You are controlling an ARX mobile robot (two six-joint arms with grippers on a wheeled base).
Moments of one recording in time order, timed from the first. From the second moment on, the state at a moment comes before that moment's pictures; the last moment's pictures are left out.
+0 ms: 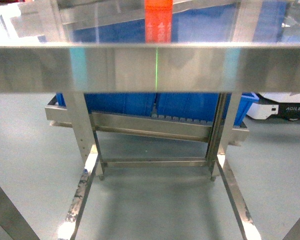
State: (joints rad) left arm 0.00 0.01 0.01 0.00 0.00 -0.01; right arm 0.00 0.00 0.01 0.00 0.00 0.00
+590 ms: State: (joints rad) left arm 0.00 0.01 0.01 0.00 0.00 0.00; right arm 0.00 0.00 0.01 -0.01 0.00 0.00
